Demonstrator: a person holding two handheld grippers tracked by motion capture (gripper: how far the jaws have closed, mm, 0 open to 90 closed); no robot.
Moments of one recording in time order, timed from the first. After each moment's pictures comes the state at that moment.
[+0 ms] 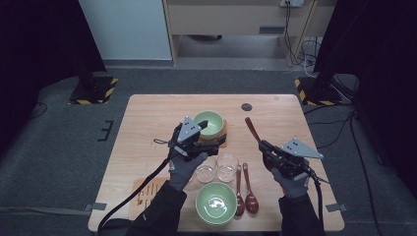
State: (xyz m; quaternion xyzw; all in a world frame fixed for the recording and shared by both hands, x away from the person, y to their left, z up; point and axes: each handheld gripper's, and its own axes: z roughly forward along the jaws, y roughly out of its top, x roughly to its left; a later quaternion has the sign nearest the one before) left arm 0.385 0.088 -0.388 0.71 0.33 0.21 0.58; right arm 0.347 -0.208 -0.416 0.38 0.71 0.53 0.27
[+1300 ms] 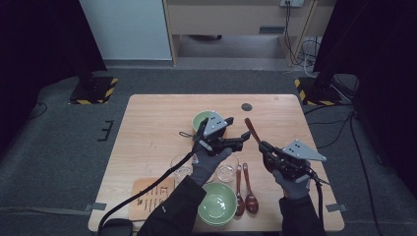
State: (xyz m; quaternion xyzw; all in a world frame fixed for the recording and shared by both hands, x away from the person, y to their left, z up) left arm 0.398 0.027 -0.380 0.72 0.29 0.18 0.60; right arm 0.339 -0.209 -0.412 0.37 0.71 0.54 0.27
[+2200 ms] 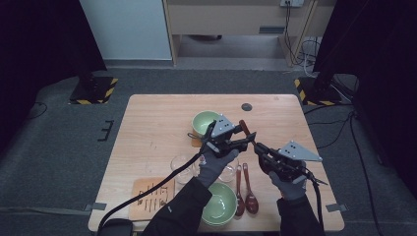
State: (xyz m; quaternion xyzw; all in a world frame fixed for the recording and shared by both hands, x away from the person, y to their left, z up) left arm 0.399 0.011 -0.392 0.73 0.29 0.15 0.60; right arm 0.338 -0.200 -0.413 0.35 0.72 0.55 0.26
